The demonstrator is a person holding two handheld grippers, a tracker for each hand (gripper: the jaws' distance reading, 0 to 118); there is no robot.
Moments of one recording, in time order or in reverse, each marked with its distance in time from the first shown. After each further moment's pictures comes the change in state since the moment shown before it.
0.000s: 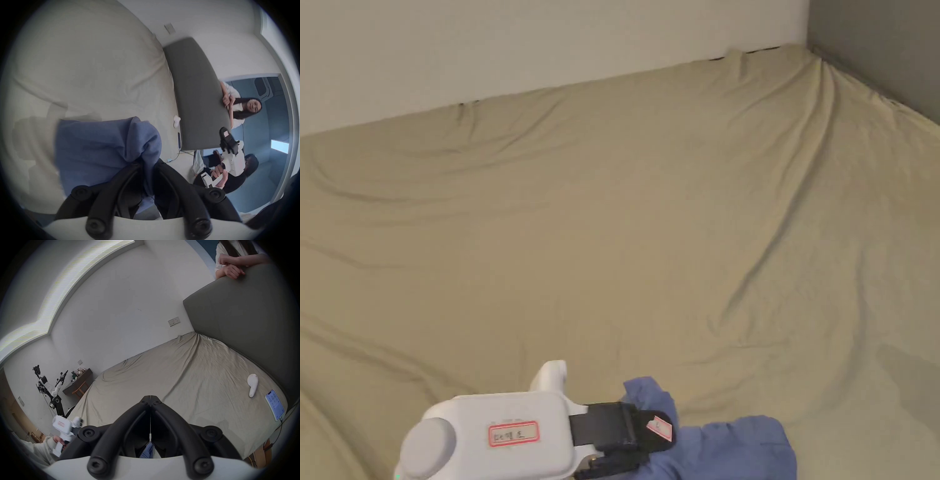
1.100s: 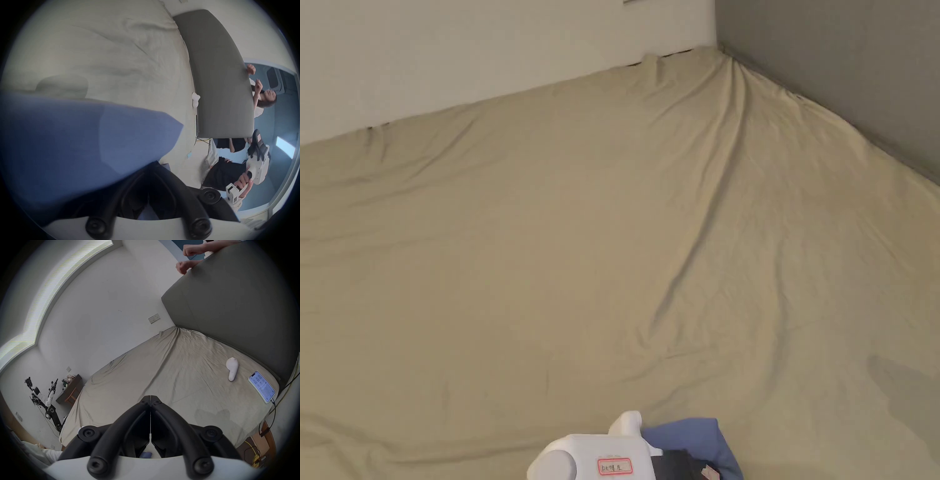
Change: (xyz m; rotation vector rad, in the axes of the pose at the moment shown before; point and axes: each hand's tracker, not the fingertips) left arm -0.044 -0.009 -0.177 -0.195 0.059 0.001; right arm 0.054 -0.026 0.036 -0.015 -0.123 -0.111
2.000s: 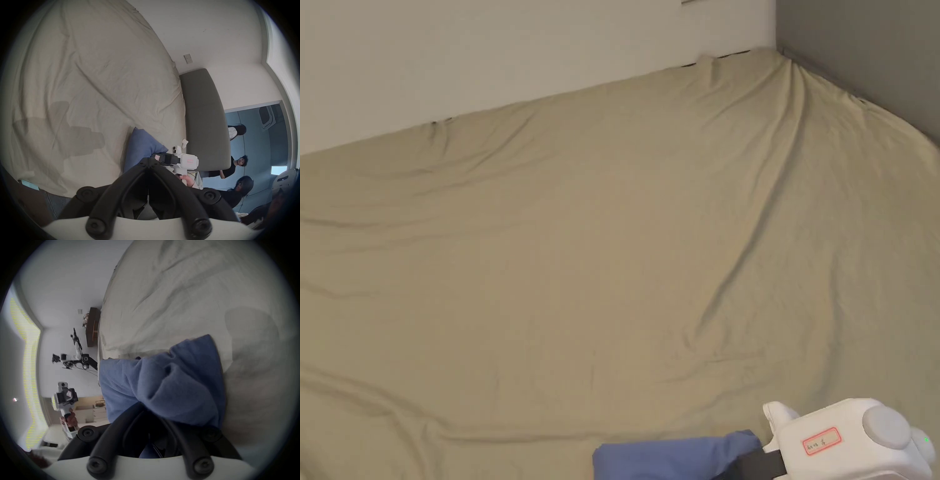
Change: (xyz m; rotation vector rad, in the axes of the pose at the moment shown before) left arm -0.053 -0.108 0.279 0.458 0.000 0.193; right arm -0.030 -0.178 -0.252 -1.014 0.359 -0.230
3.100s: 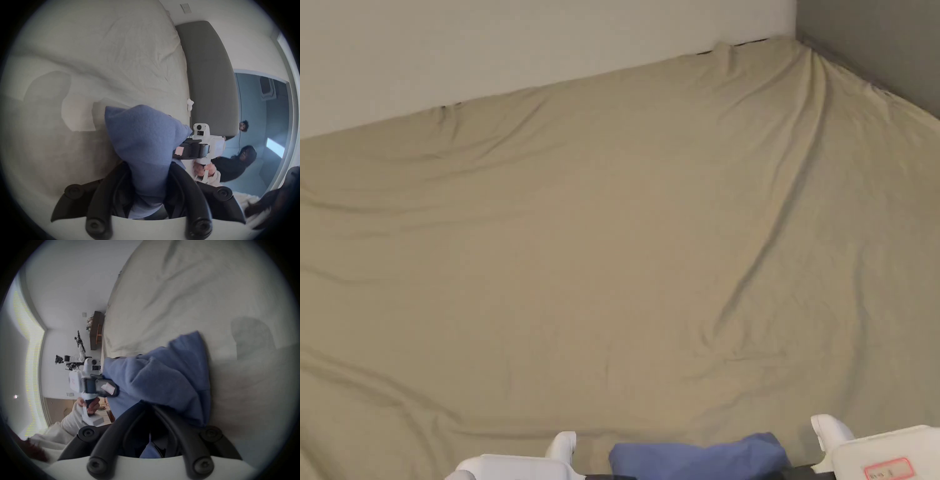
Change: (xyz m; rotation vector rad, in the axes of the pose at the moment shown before) left arm -0.026 0.041 -0.177 -0.479 -0.083 -0.143; right arm -0.011 -0.023 0.021 0.064 0.033 0.000
